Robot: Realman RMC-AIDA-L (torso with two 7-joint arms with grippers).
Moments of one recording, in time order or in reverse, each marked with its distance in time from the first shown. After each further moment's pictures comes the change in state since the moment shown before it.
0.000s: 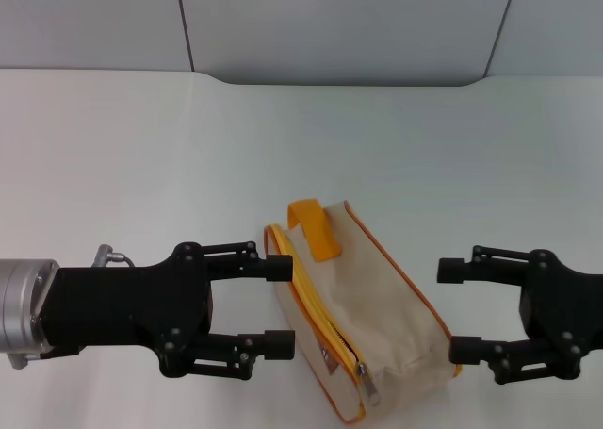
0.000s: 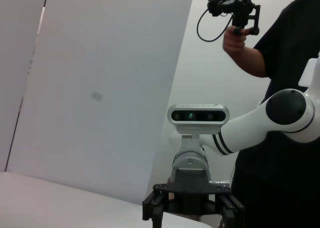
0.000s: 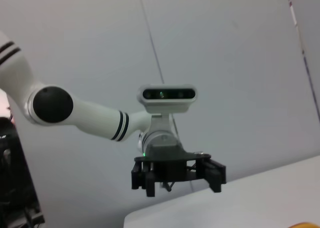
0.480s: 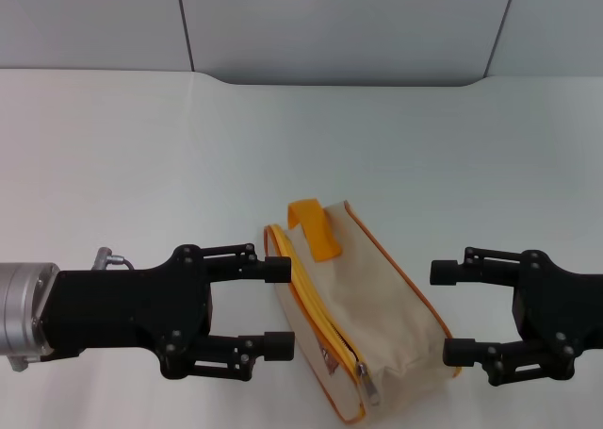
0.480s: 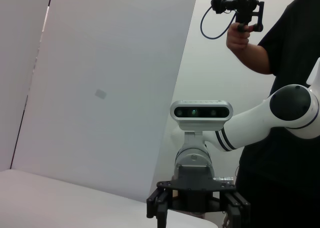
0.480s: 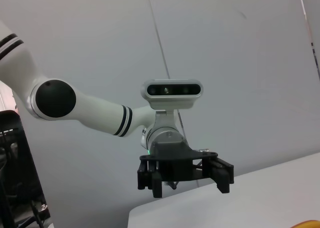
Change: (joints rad) left arm 0.007 -0.001 0.002 -0.003 0.001 -0.014 0.012; right arm 0.011 0.004 -0.011 0.000 -0.003 0.006 0.002
